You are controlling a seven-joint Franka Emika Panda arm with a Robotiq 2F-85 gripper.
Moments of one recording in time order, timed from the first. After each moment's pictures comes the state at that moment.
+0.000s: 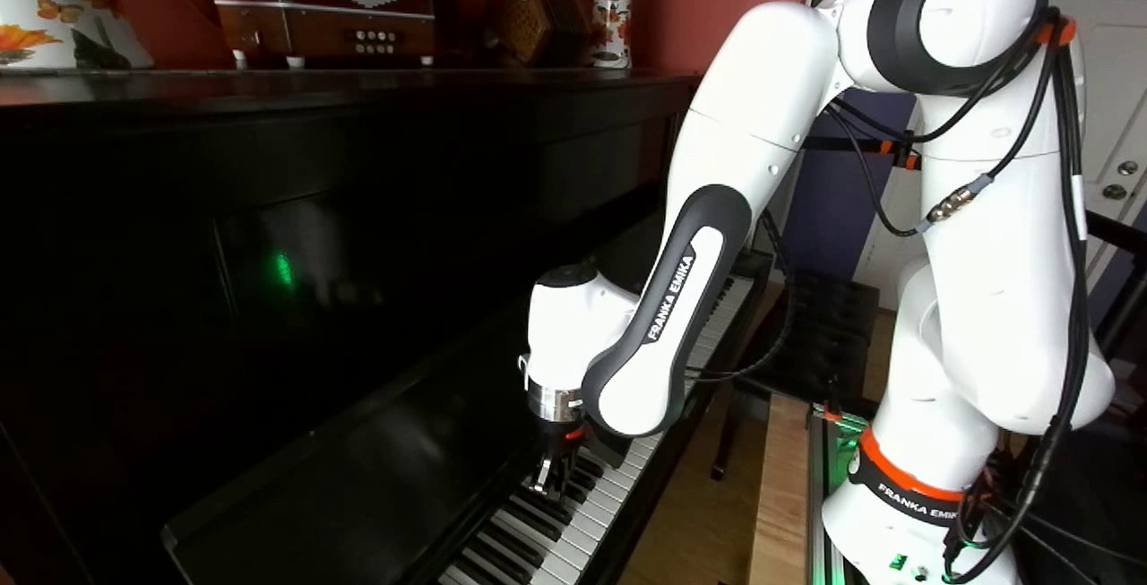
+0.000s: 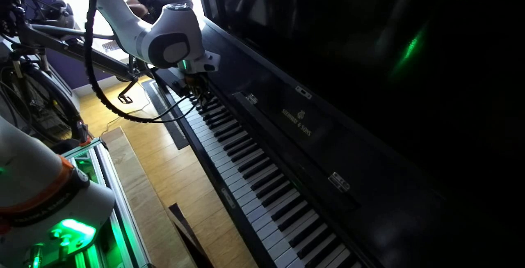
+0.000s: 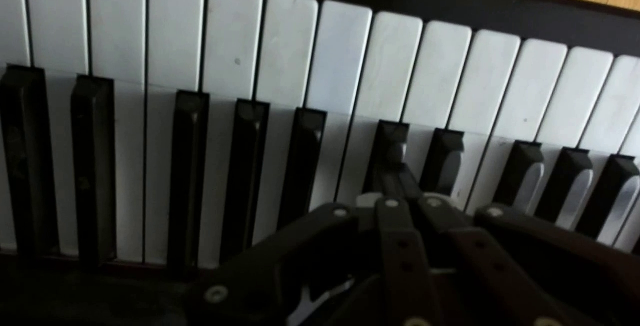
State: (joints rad) arm 0.19 0.28 0.15 -2.57 0.05 2.85 0.19
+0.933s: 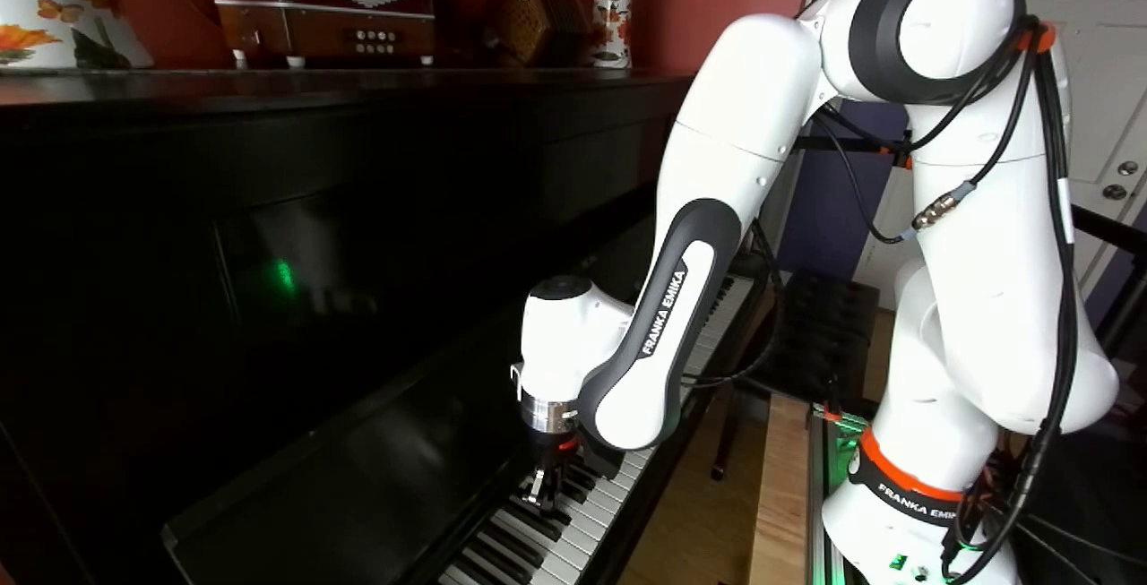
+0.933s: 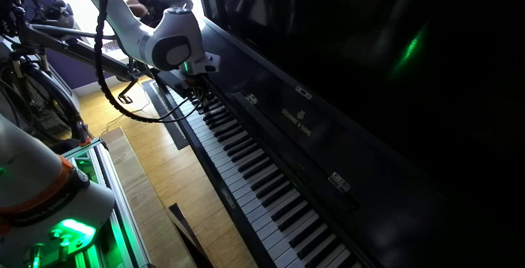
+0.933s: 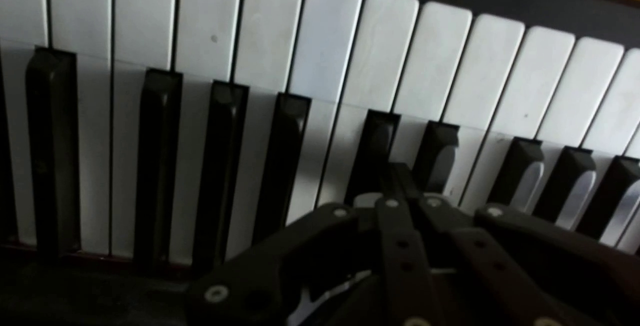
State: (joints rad) arm 0.22 0.33 0.13 -2.54 0.03 2.88 0.19
